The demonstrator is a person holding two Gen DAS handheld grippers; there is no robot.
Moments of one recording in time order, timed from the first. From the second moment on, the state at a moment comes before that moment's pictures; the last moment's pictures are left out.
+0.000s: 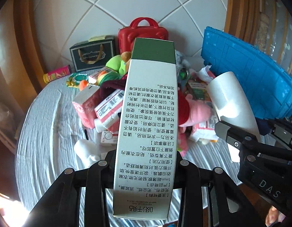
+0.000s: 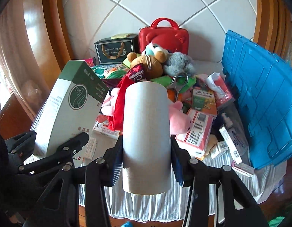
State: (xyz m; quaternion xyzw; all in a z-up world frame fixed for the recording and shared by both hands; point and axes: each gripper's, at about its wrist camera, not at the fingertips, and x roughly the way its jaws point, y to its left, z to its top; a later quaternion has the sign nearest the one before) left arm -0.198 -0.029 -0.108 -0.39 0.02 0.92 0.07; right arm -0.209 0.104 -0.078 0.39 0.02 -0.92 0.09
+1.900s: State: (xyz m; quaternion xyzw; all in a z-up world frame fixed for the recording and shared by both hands) left arm -0.271 0.490 -0.004 -0.36 0.07 0.92 0.14; right arm -0.266 0.624 -0.009 0.34 -0.01 -0.94 -0.05
